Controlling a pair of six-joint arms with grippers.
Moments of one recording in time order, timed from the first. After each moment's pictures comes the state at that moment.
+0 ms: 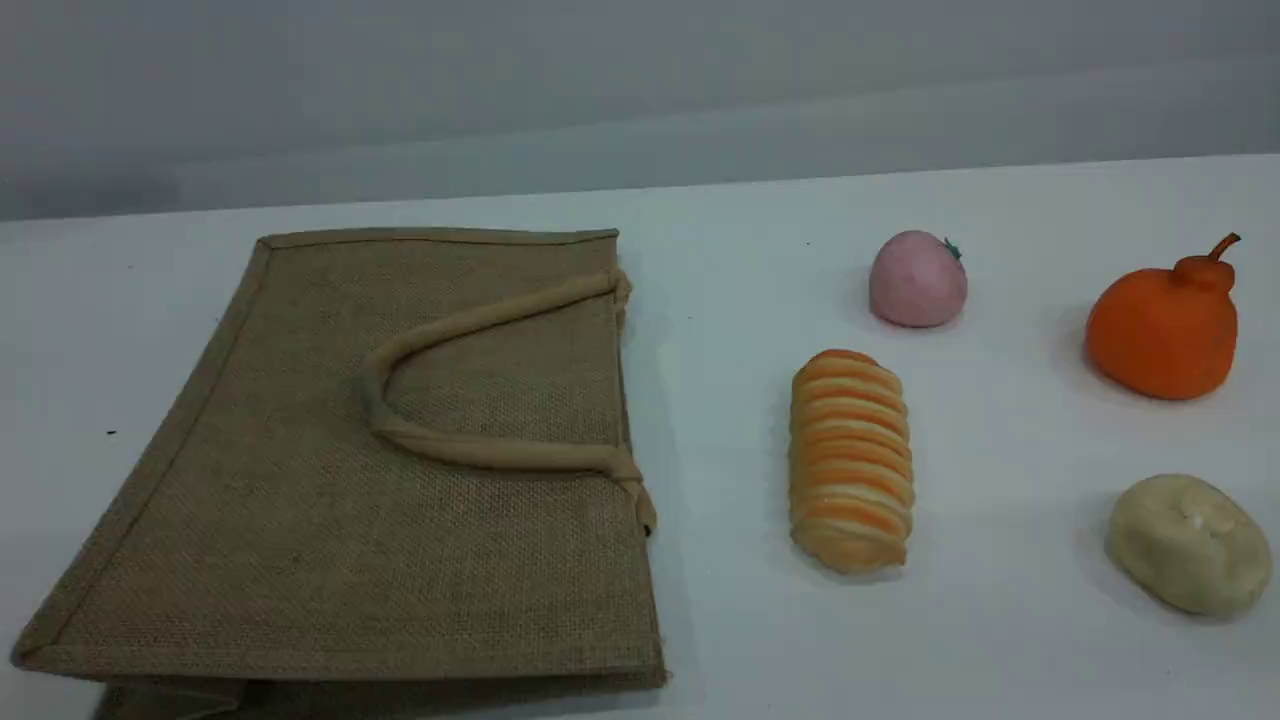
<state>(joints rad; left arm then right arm) -0.05 0.00 -0.50 -0.03 1.08 0.05 -0.05 0.00 -0.51 0.14 1.07 -0.06</state>
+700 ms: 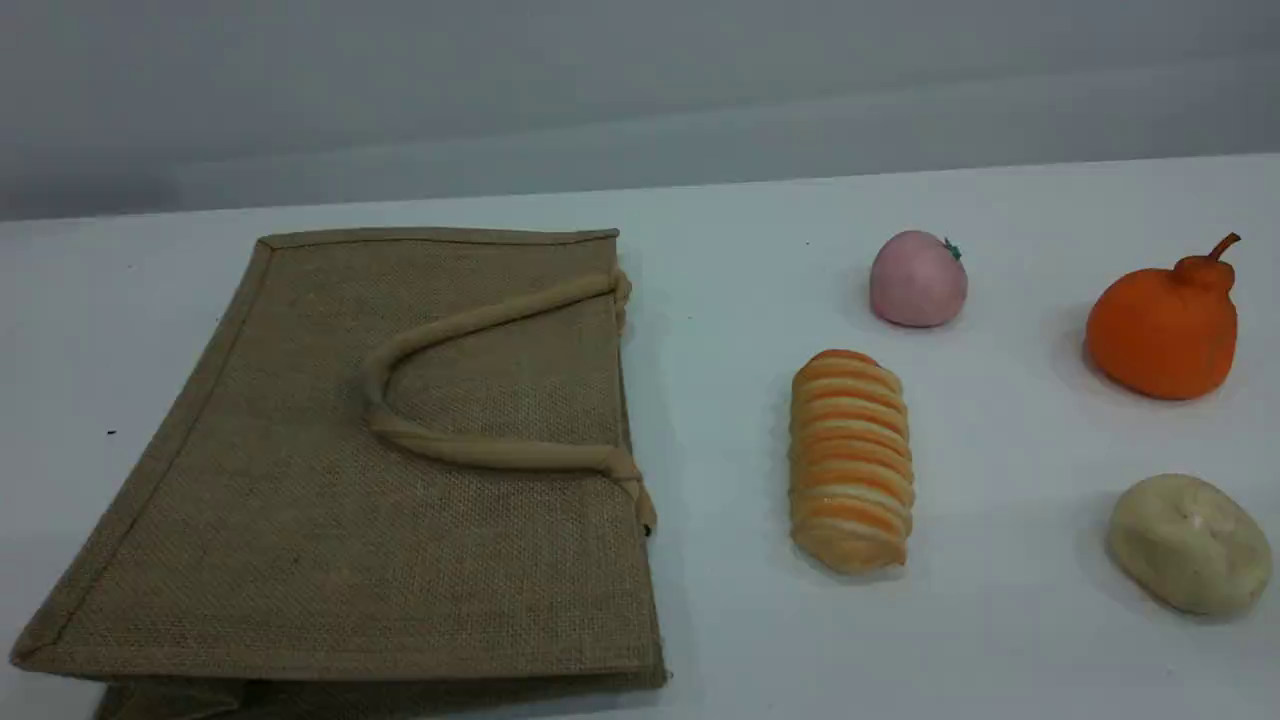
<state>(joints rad) -0.05 0.00 -0.50 -0.03 1.08 0.05 -0.05 0.00 -0.51 0.16 1.06 -0.06</state>
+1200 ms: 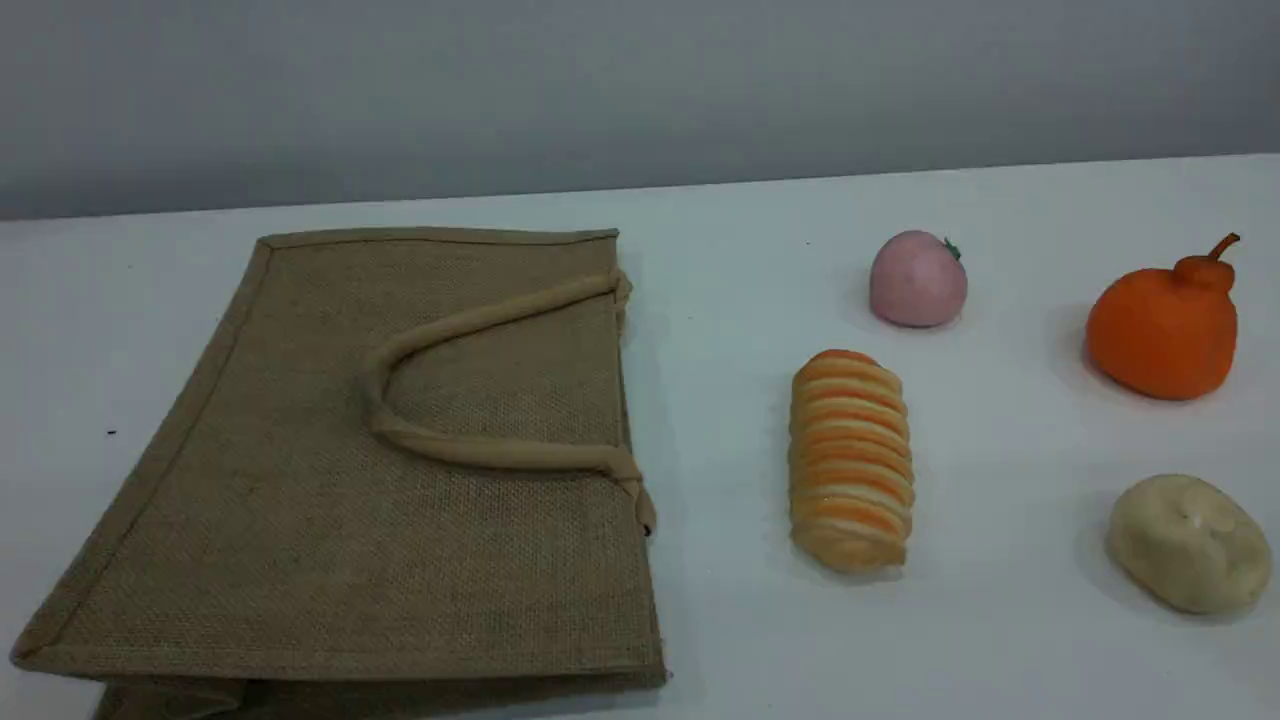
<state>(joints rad) -0.05 0.17 -0.63 -0.14 0.92 0.03 -0.05 0.14 -0.52 0.45 0.89 -0.13</state>
